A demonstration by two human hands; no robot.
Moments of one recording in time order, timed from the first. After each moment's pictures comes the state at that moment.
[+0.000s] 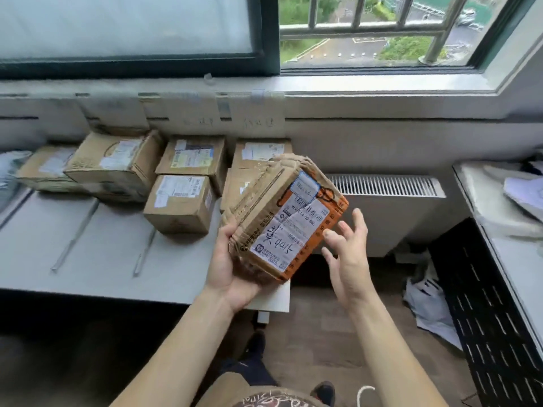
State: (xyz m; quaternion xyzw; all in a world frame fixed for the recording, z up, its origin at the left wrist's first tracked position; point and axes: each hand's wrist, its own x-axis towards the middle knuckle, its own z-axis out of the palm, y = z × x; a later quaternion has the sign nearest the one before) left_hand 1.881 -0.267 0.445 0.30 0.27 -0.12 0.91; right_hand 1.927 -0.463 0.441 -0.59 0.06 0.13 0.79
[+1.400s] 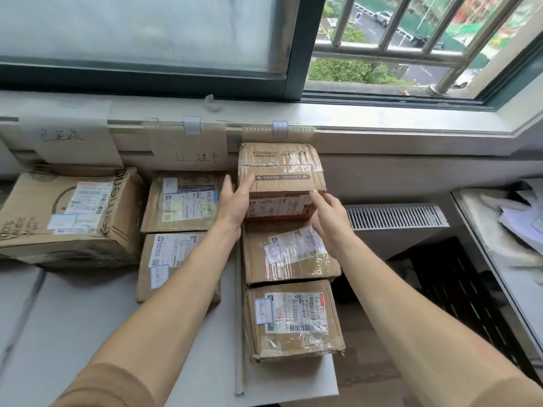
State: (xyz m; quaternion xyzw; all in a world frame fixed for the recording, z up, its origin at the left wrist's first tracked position) left_hand 2.163 -0.087 0.407 0.62 0.26 -0.05 0.74; right_hand 2.162 -0.287 0.416 -0.70 0.23 0.15 0.66
